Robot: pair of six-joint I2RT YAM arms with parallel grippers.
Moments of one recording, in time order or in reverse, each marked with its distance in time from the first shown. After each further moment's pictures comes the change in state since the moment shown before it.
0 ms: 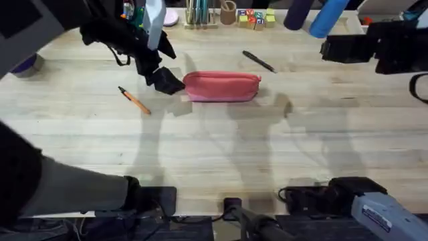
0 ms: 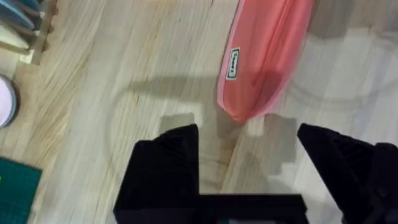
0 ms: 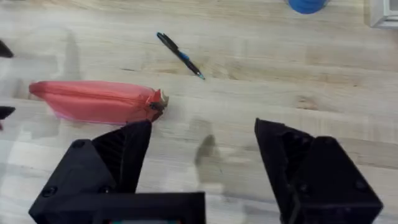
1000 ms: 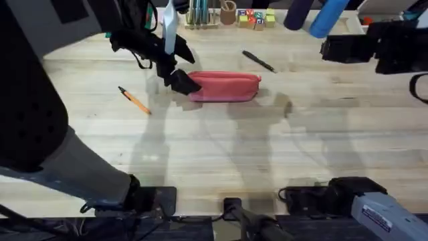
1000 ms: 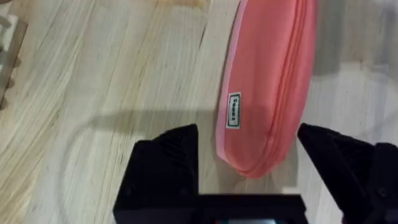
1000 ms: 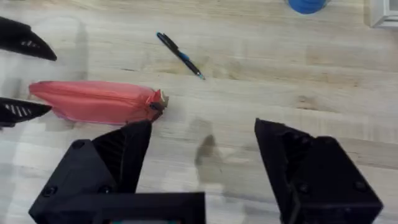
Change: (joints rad) left arm -0.051 0.178 0.002 0.128 0.168 0.000; right arm 0.000 0.000 0.000 0.000 0.000 0.000
